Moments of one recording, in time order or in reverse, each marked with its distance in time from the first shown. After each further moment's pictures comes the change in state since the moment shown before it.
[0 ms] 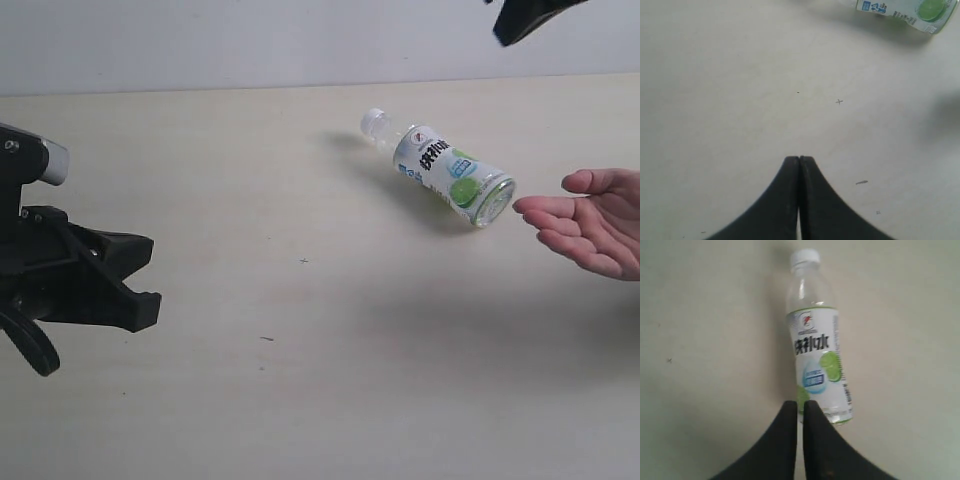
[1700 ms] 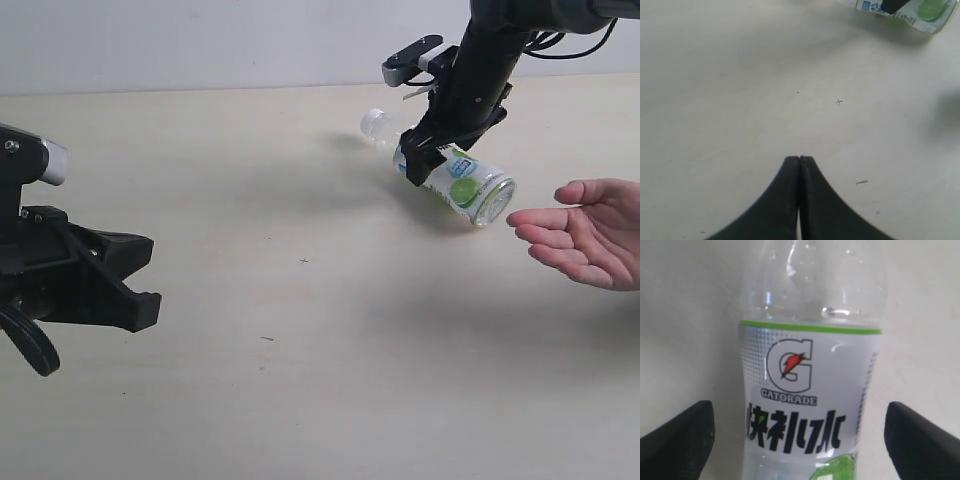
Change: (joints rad) left arm 0.000 0.000 0.000 0.000 0.000 0.000; right arm 0.061 0.461 -0.084 -0.147 -0.200 -0.080
